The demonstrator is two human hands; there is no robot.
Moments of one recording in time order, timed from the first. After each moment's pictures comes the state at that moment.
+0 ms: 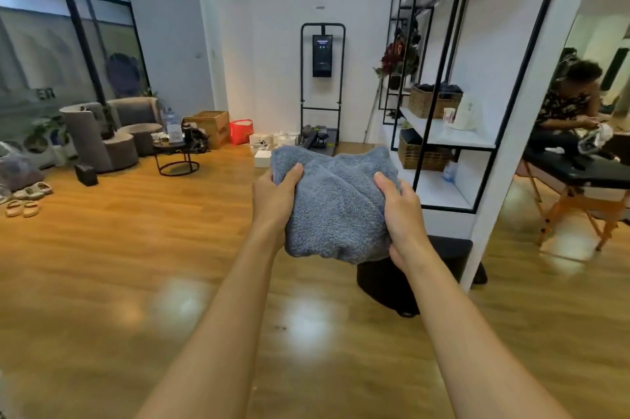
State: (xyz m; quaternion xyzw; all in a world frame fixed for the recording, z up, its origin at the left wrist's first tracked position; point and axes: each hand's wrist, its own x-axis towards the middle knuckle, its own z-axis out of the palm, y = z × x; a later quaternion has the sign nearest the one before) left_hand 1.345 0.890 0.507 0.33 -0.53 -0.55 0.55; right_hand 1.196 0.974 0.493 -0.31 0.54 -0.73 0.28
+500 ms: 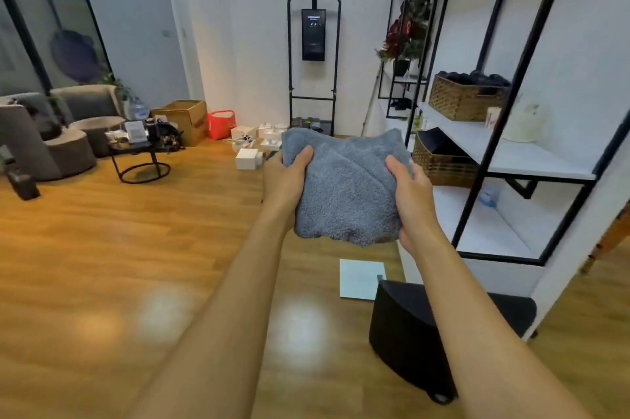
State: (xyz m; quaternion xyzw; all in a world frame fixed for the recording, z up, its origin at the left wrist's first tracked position) left_hand 1.104 0.394 0.495 0.33 -0.55 -0.57 0.52; right_hand 0.965 0.496 0.486 -0.29 0.54 -0.74 0.26
